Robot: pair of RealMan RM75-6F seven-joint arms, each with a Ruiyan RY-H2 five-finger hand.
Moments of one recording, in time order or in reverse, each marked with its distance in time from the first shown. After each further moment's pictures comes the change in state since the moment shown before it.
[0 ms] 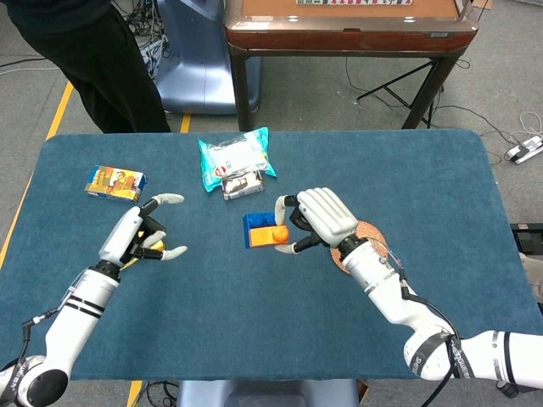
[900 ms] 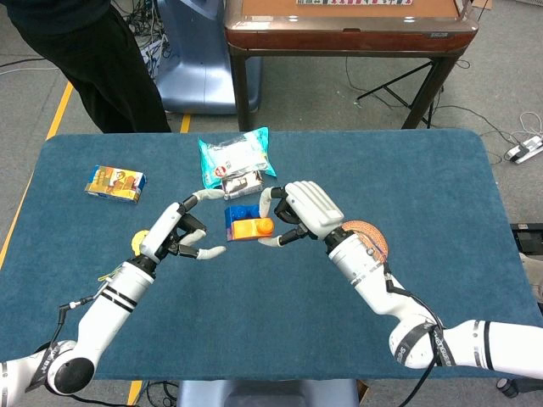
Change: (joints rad) left arm -0.122 -0.099 -0.018 0.004 -0.035 -0.034 -0.101; right arm 0.043 -0.081 0.023 0.089 -0.042 -0.015 0.146
